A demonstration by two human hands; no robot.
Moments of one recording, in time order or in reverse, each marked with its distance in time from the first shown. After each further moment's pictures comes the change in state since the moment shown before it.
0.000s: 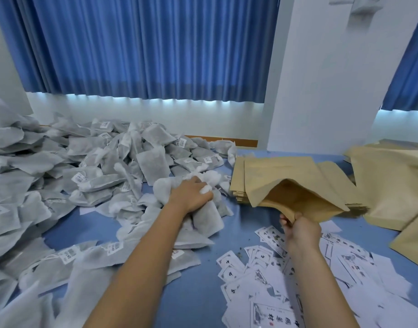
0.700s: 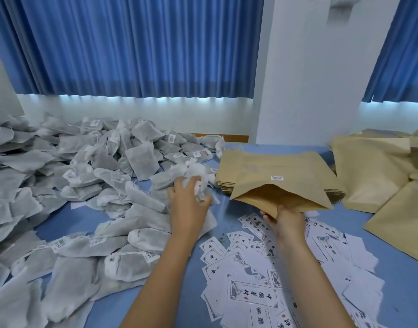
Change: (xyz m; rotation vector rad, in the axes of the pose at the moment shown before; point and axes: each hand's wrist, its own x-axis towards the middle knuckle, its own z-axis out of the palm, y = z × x) left_hand -0.077 0.067 0.043 -0.338 0.717 -0.070; right_hand -0.008 -0.007 -0.029 -0.179 -0.117 -0.027
